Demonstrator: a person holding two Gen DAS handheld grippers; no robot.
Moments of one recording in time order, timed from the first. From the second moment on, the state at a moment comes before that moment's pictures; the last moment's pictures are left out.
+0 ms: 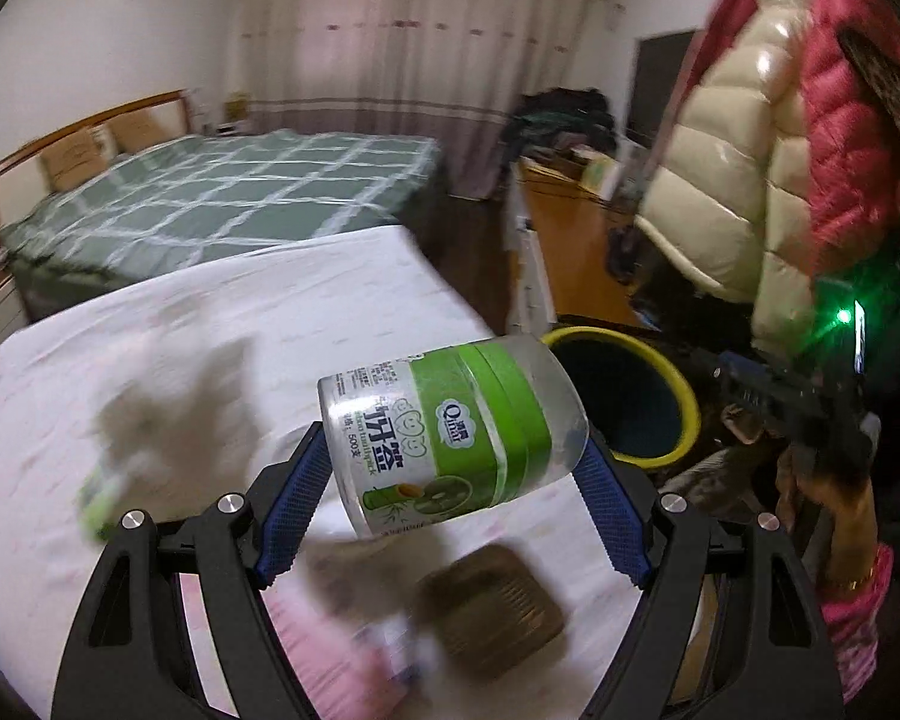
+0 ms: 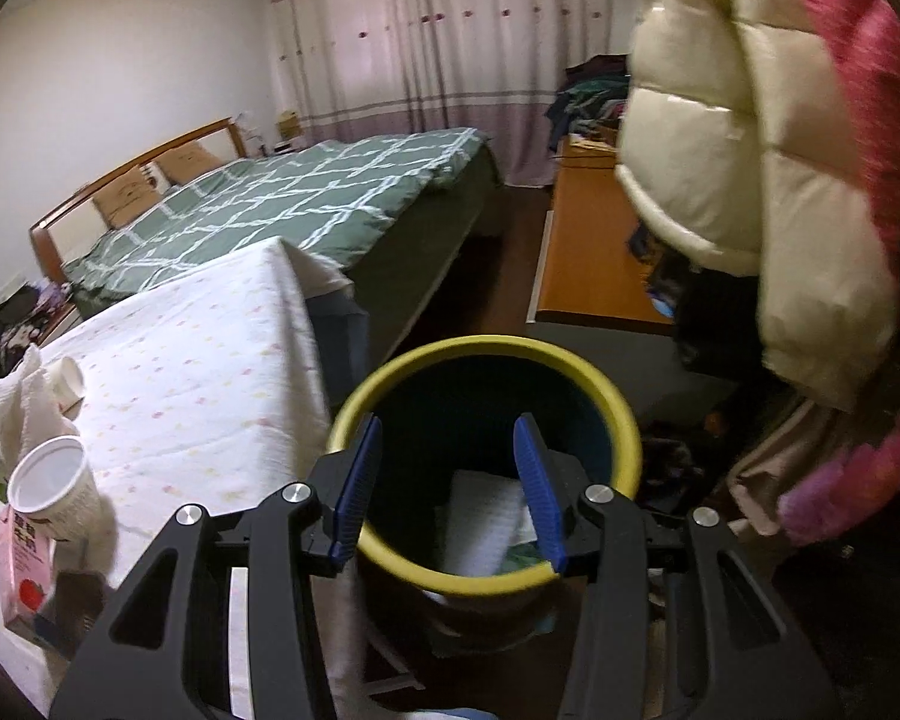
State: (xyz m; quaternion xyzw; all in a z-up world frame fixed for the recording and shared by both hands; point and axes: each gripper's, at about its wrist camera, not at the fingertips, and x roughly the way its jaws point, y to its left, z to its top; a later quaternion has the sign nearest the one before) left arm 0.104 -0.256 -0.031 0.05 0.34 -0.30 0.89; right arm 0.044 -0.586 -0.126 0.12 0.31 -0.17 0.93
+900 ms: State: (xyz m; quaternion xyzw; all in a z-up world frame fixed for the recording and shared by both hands) left arm 0.152 -0.464 -0.065 0.09 0.39 -0.35 0.85; right arm -0.009 -0.637 -0.151 0.15 0.32 -0.20 0.91
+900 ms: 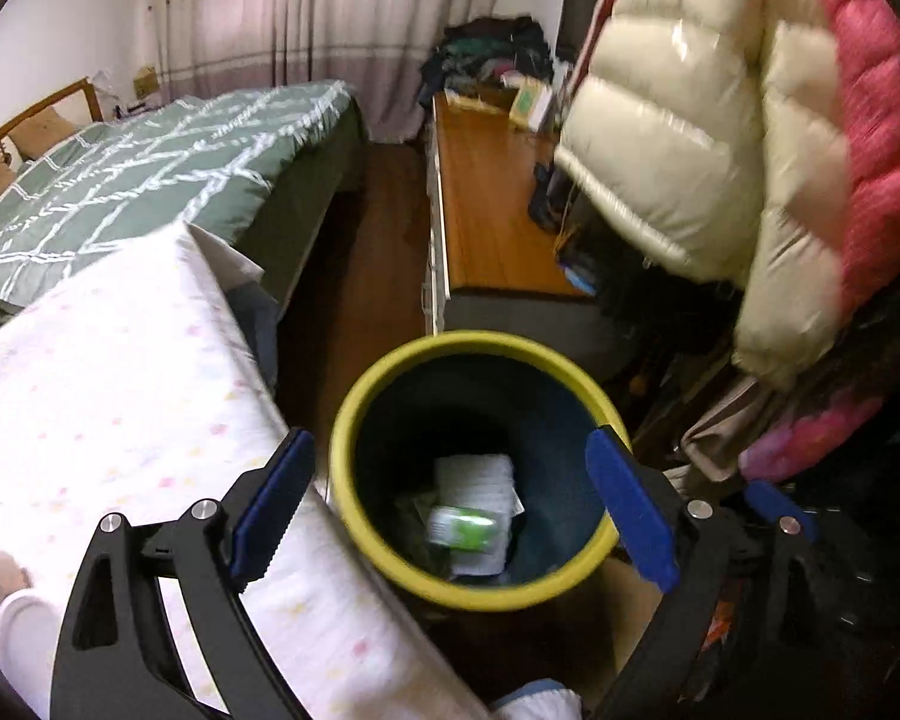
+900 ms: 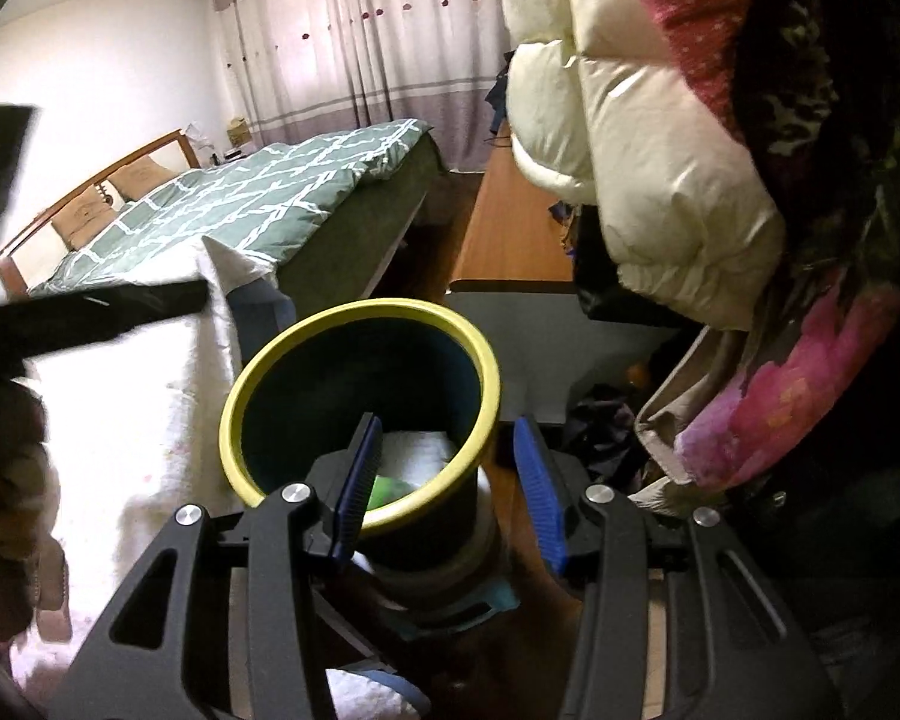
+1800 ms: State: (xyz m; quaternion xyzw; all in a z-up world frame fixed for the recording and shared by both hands) left arm 0.155 -0.012 -0.024 0.01 0.24 -0.03 0.97; right arm 0.105 -0.428 -0.092 0.05 0.32 0.00 0.95
